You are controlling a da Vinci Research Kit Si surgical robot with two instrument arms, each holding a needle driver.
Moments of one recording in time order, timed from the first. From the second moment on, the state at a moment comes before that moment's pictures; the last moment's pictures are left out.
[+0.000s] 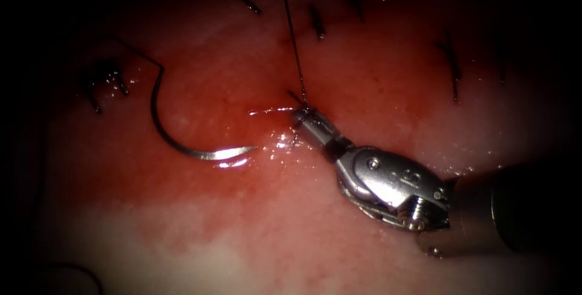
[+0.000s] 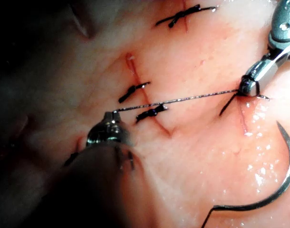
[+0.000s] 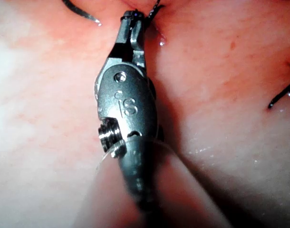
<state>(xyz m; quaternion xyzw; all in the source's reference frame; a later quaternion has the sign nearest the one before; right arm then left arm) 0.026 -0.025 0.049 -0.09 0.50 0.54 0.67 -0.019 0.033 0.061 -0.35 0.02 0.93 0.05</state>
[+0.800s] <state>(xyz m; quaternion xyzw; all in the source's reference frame) 0.027 -0.028 0.047 -0.12 0.45 0.57 0.68 -0.017 0.034 0.059 -0.29 0.11 0.95 0.02</state>
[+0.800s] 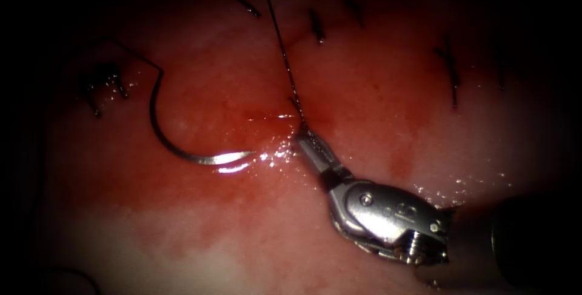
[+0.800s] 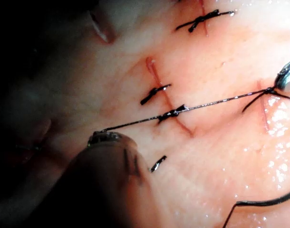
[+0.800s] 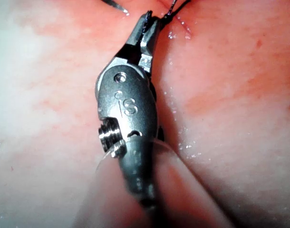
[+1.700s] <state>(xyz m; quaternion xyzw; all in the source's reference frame) 0.027 -0.025 0.050 -0.16 0.53 0.40 0.73 -0.018 0.034 0.059 -0.30 0.12 0.95 0.00</state>
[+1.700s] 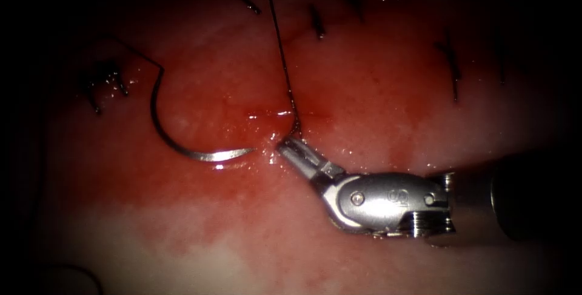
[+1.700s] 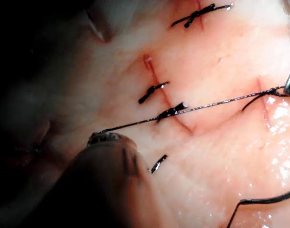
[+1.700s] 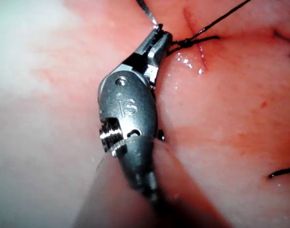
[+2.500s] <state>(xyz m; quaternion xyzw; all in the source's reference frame) 0.022 -0.019 0.041 -0.04 0.50 0.30 0.81 -0.018 0.026 0.040 -0.42 0.01 0.91 0.00</state>
